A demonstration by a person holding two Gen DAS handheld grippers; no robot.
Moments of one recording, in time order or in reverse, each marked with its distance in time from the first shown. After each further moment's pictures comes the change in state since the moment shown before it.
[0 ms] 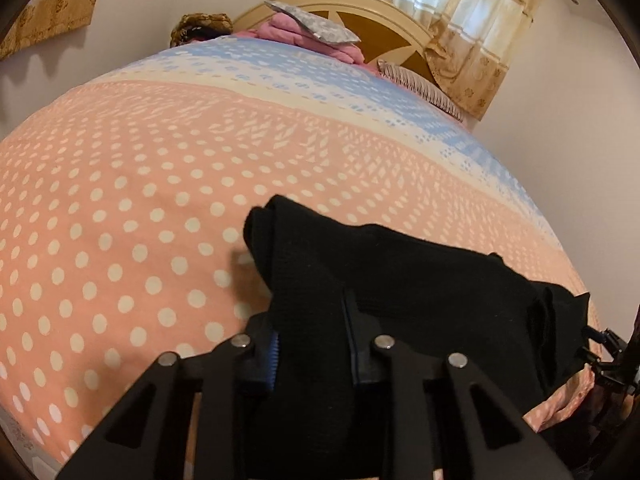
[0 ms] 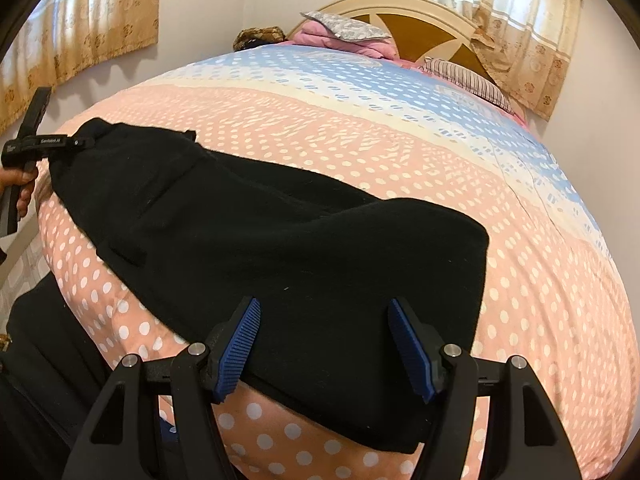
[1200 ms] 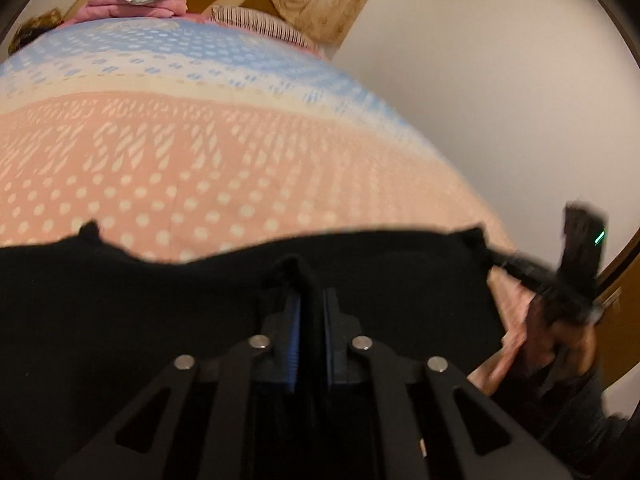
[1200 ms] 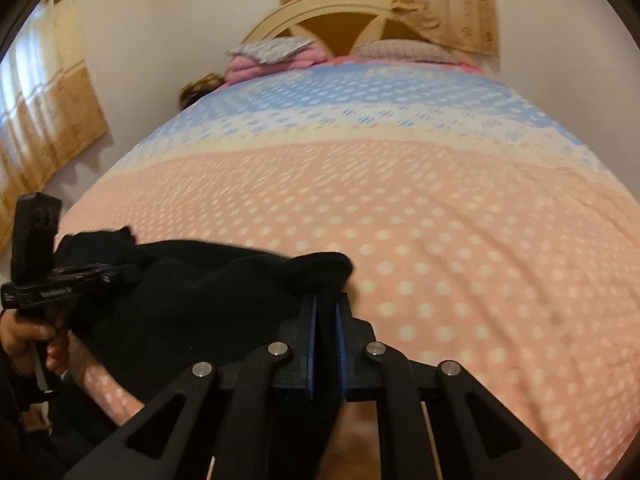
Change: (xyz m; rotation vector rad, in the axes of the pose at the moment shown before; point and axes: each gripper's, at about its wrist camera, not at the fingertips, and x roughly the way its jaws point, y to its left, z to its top) left arm 0.092 -0.243 -0.024 0.233 0.195 -0.440; right arm 0.015 -0.124 0.007 0.341 -0.061 0.056
